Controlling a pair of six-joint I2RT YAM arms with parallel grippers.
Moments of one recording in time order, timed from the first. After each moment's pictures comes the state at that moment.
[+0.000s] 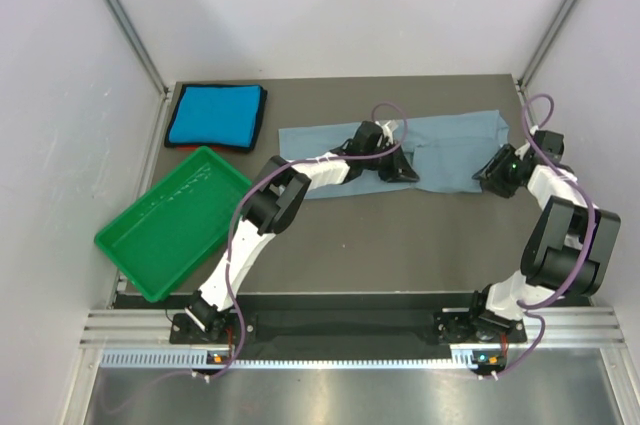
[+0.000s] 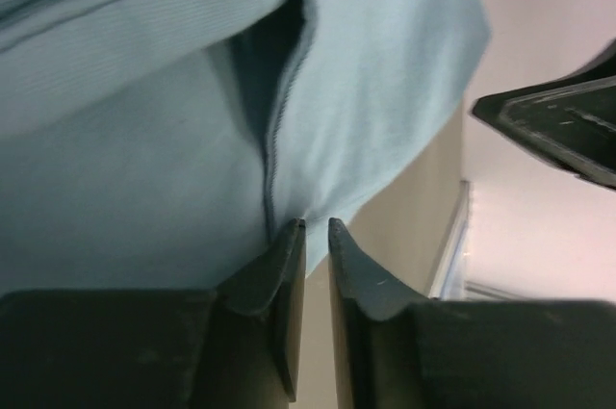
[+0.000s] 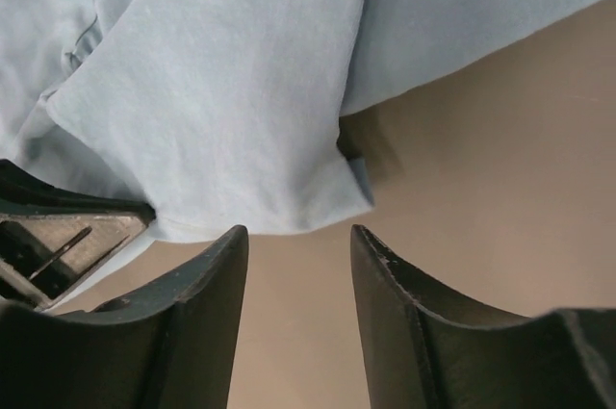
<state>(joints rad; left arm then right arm) -0.72 2.53 1.86 0.18 0.60 -0.96 -0.36 1.55 0.94 -0.37 -0.36 0.39</state>
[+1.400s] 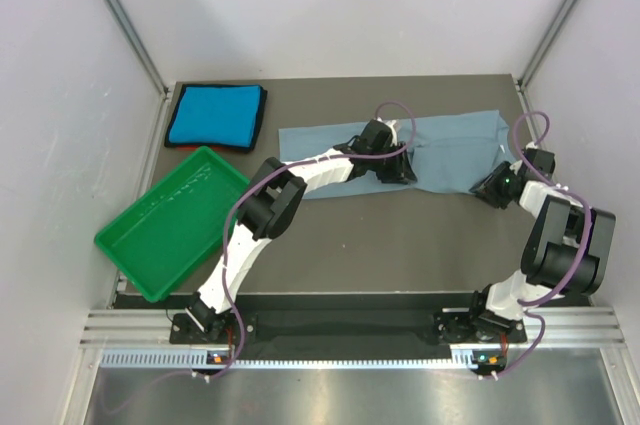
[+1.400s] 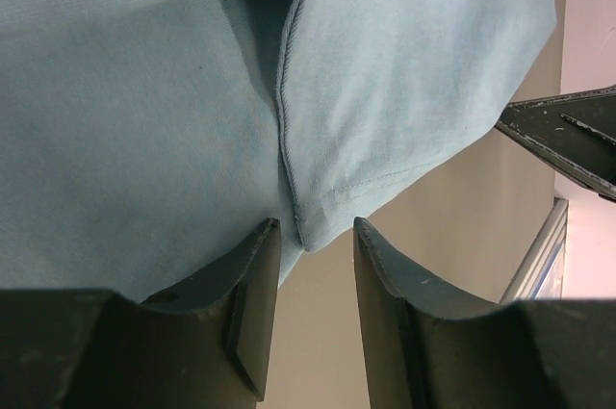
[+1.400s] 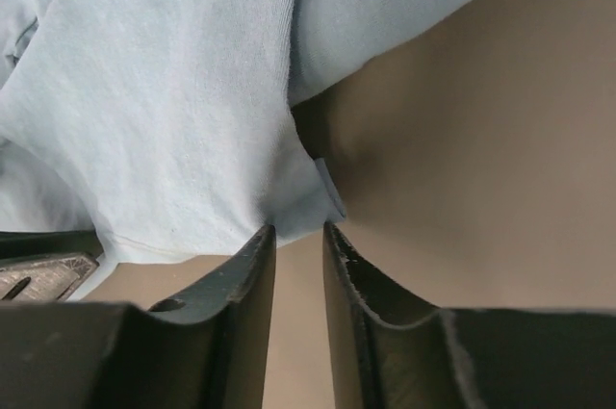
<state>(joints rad) -0.76 2.43 1.86 -0.08 0.38 -0.77 -0.36 1.55 0.76 -0.14 -0.35 0.46</state>
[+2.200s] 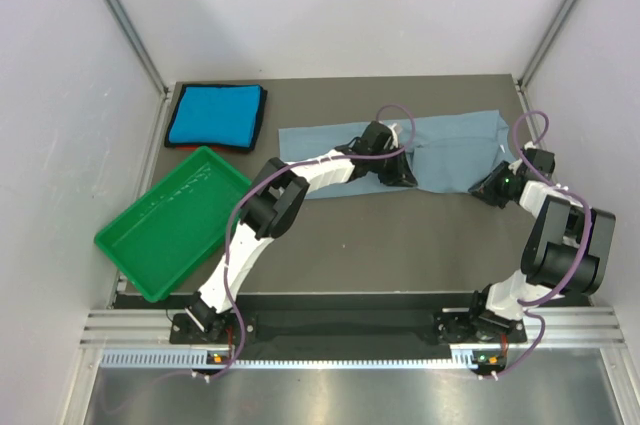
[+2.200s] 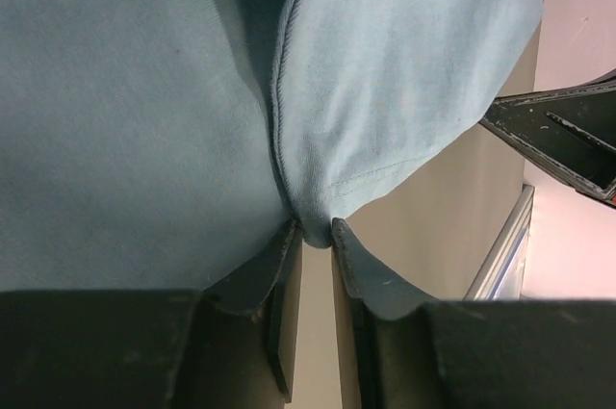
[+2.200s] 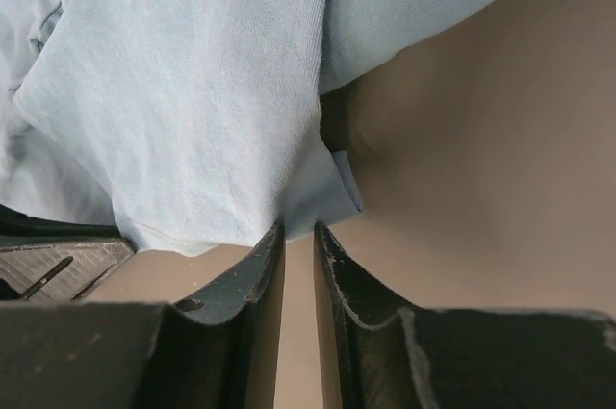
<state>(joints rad) -0.76 2.46 1.88 -0.07 0.46 -0.84 -0.36 1.55 0.76 -0.14 -0.39 0.47</state>
